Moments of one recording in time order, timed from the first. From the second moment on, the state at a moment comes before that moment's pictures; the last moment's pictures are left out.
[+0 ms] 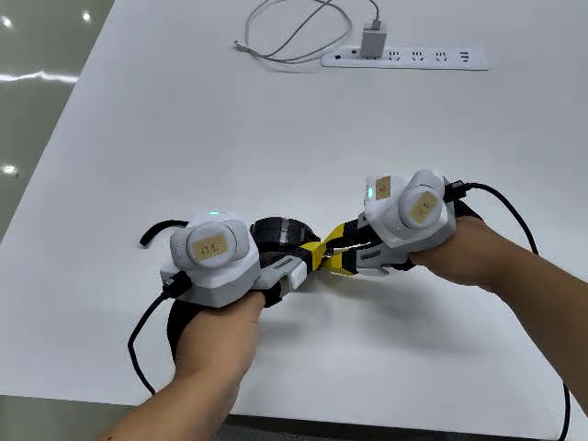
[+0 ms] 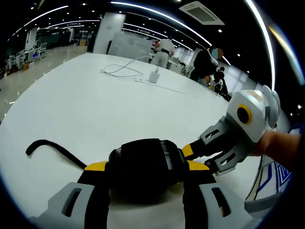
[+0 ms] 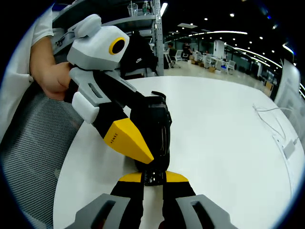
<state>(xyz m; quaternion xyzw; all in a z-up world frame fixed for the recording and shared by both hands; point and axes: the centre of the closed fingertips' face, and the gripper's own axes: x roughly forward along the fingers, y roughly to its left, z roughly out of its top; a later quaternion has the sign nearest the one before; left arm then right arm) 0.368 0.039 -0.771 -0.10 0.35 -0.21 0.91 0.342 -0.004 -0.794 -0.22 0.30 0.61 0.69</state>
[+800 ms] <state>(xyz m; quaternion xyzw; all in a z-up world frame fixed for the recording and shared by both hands) 0.367 0.035 -0.771 -0.08 0.36 -0.22 0.90 0.345 -0.011 -0.790 -0.21 0.31 0.60 0.71</state>
